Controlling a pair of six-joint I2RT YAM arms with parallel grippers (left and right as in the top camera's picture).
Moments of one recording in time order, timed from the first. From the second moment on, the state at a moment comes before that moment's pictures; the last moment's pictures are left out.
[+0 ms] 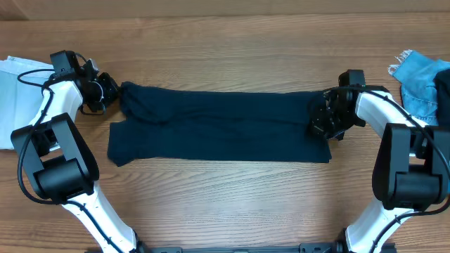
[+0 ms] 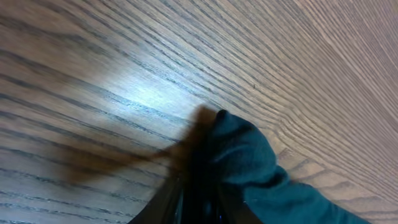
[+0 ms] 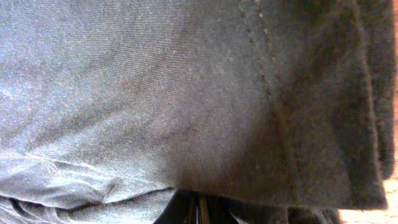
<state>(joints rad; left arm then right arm) 0.35 2.15 1.51 -0.55 0.41 -0.31 -0.08 1.96 1.20 -0.79 -0.38 0.33</state>
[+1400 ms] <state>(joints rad) 0.42 2.15 1.51 -0.82 0.41 -0.21 -0.08 1.95 1.20 -0.79 -0.37 0.33</state>
